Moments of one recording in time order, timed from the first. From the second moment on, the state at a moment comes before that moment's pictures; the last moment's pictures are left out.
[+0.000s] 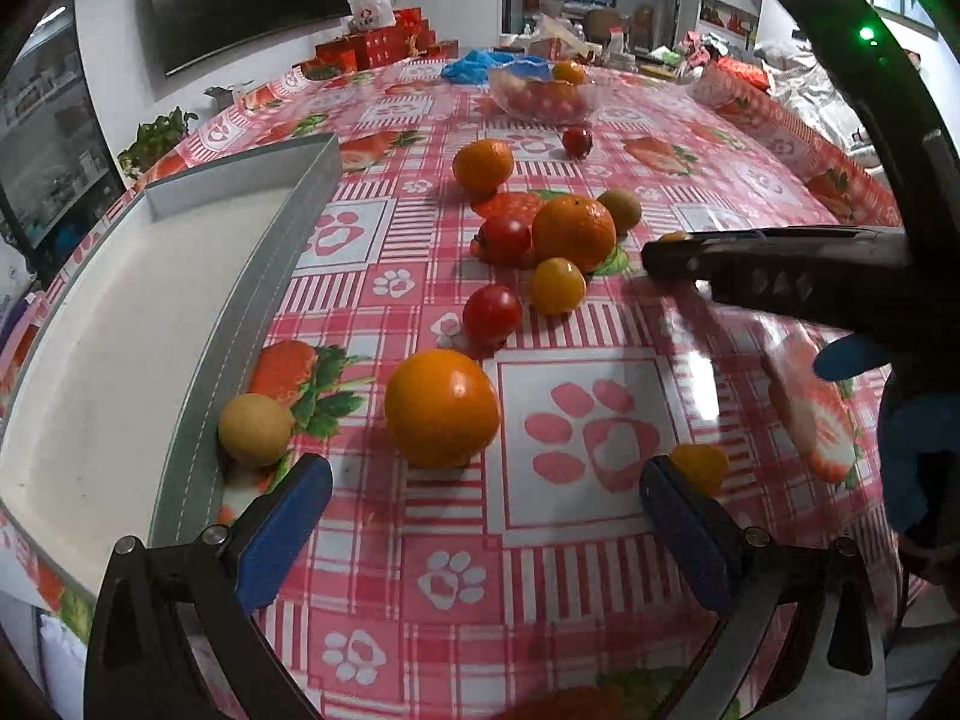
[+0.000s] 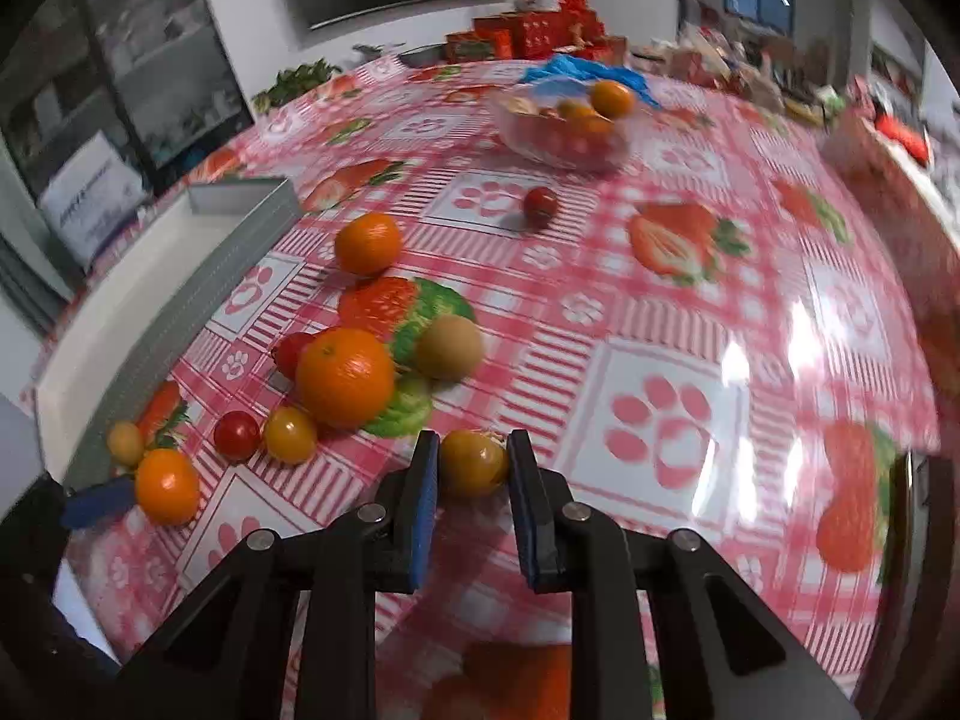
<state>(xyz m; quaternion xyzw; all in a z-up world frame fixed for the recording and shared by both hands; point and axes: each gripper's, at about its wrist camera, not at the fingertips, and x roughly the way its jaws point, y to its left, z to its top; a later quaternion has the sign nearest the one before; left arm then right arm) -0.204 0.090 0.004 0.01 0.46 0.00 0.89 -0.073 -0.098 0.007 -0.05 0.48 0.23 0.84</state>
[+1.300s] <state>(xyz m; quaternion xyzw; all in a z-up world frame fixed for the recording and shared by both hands) -0.192 0.112 0.037 -0.04 0.45 -0.02 0.89 -0.092 -0.120 0.019 -0.02 0.49 0.23 0.84</state>
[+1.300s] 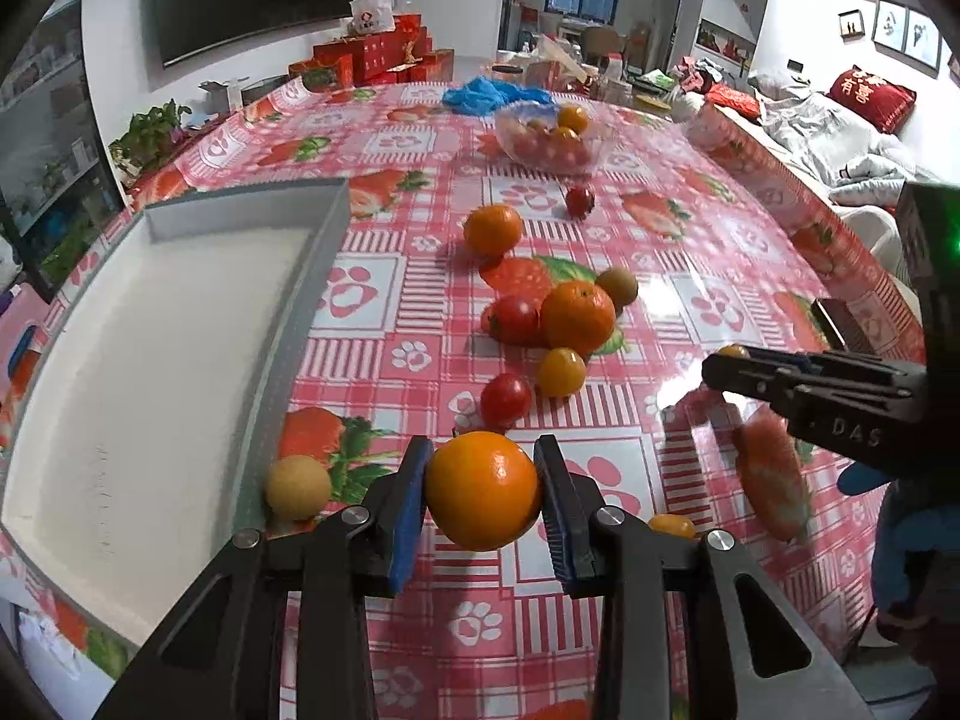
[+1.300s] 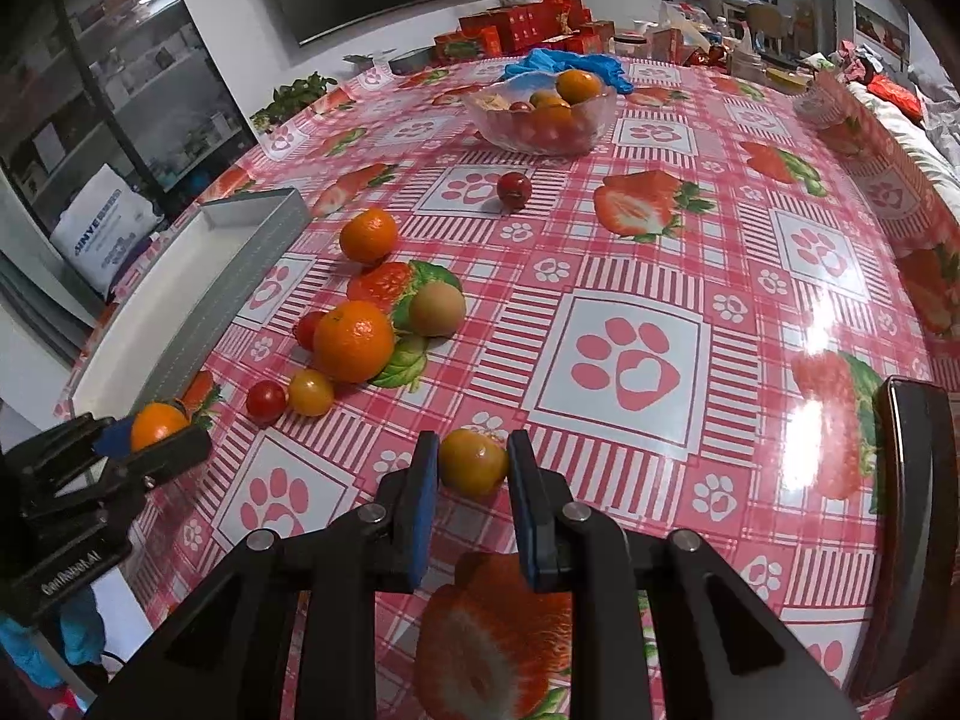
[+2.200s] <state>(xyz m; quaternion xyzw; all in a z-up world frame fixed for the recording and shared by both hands) -0.198 0.208 0.072 -0.07 0.40 0.04 0.91 -0.091 -0.023 0.057 -0.08 0.48 0.27 0.83</state>
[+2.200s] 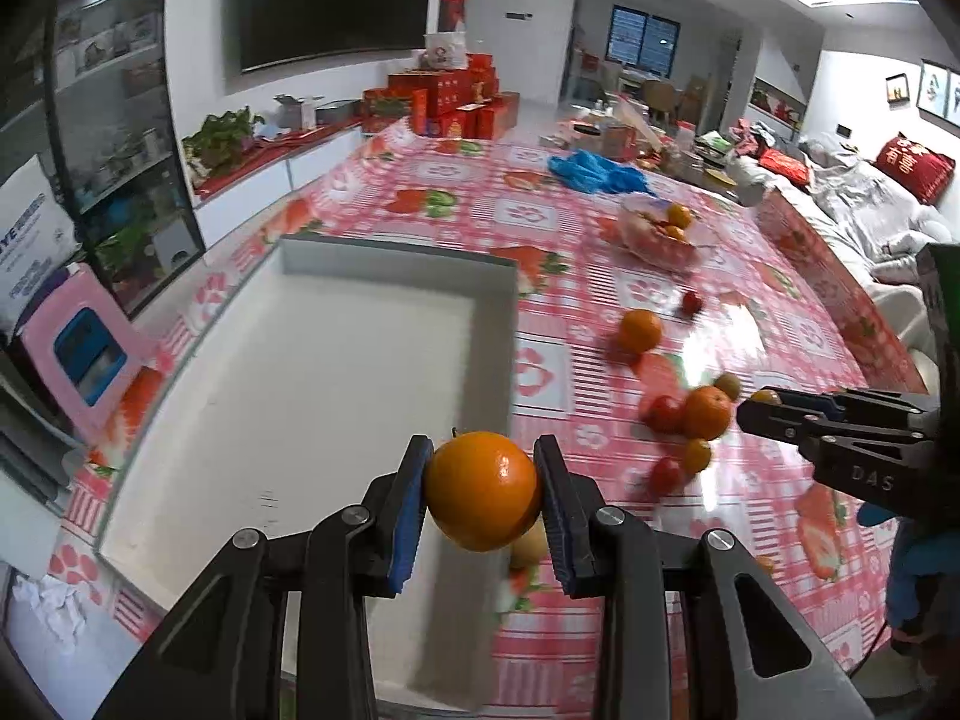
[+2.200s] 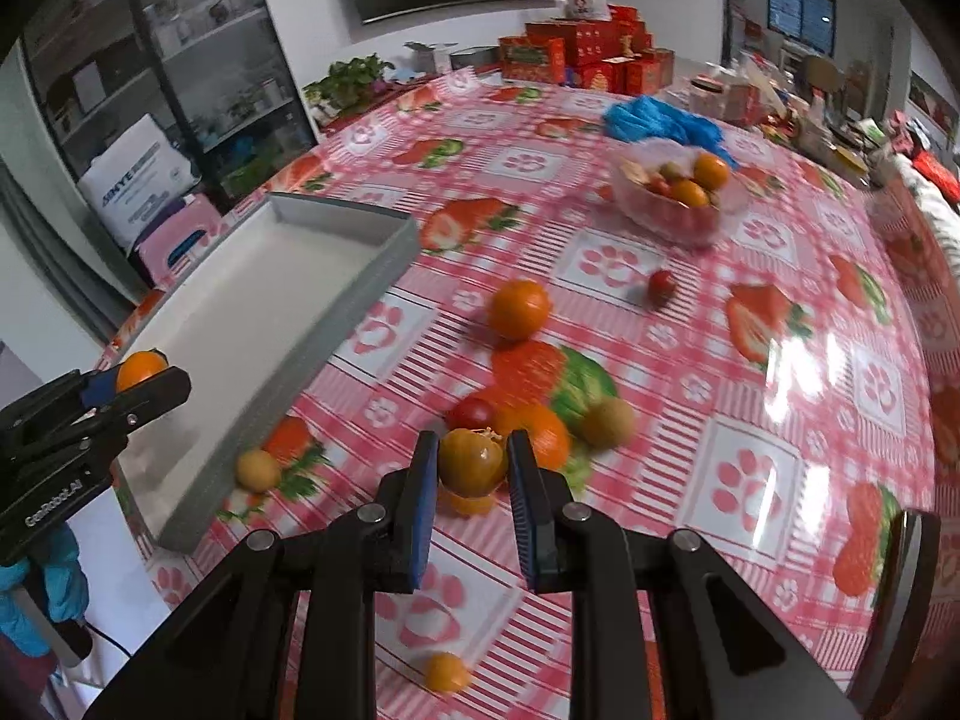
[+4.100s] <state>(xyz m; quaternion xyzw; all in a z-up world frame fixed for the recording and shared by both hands) -0.204 0.266 0.033 -0.05 0.41 0.14 0.90 -0.135 0.054 0.031 -0.19 0.45 0.43 0.75</state>
